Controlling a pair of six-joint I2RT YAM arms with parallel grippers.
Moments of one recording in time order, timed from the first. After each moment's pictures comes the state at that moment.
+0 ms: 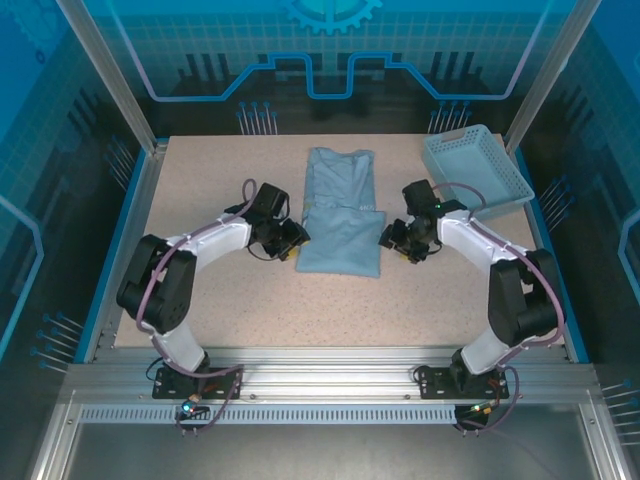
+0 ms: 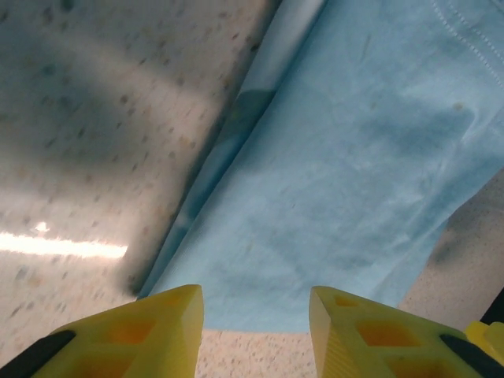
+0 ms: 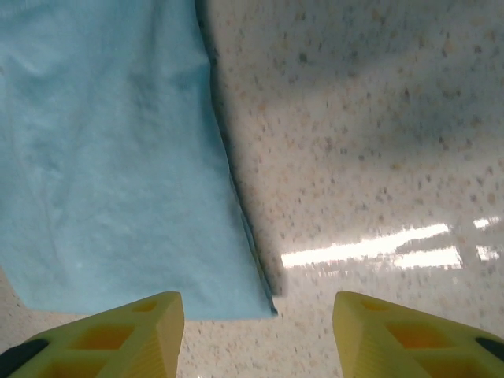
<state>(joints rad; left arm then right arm) -0.39 1.74 1.11 -0.45 0.33 -1.04 0.27 1.61 1.08 -0.71 -0.24 0.75</state>
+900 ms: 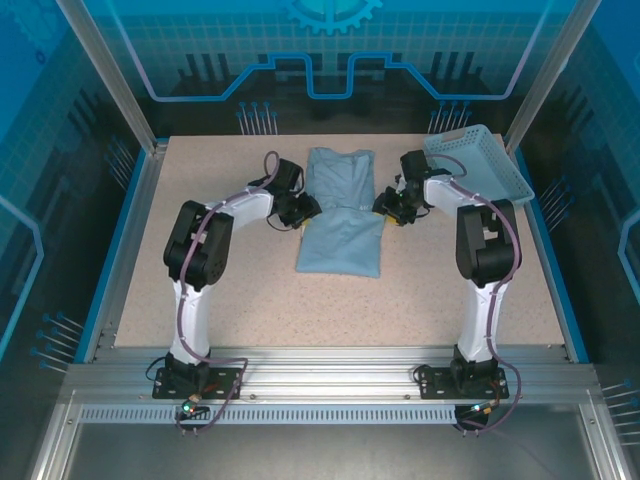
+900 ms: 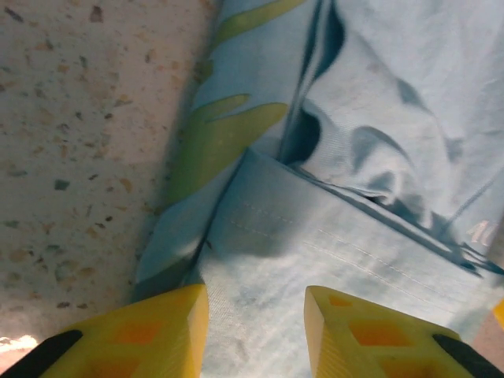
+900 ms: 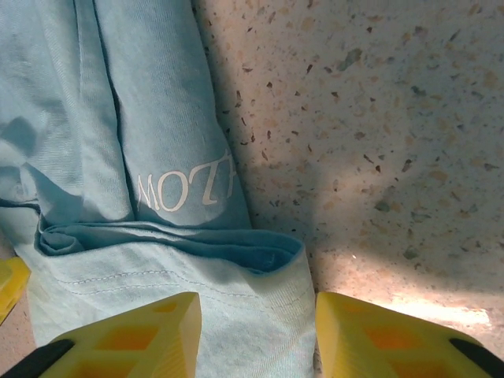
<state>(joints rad) -0.34 2.15 1.52 -0.42 0.30 -0.87 0.18 2.08 1.52 -0.65 -0.36 0.57</state>
